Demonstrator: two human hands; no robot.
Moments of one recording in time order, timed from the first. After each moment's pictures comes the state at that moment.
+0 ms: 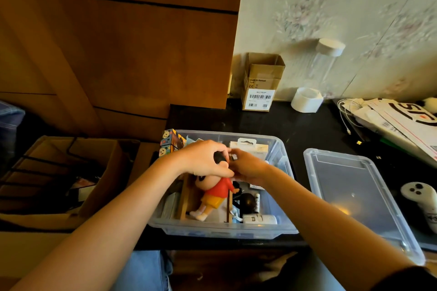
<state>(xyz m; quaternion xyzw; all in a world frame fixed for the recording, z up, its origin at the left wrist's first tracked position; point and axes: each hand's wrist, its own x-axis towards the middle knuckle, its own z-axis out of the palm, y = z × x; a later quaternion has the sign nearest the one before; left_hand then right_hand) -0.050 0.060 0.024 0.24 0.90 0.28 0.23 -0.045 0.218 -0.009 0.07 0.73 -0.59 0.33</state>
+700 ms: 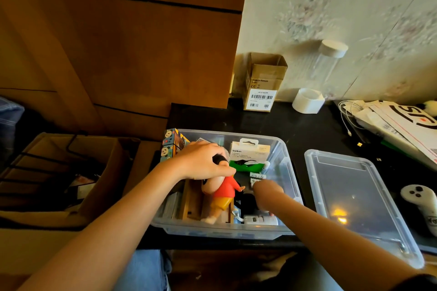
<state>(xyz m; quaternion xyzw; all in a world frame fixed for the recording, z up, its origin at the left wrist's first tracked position) -0.050 0.053 0.007 0.26 0.92 0.25 0.16 -0.023 0.256 -0.072 -0.02 0.95 0.08 0.31</state>
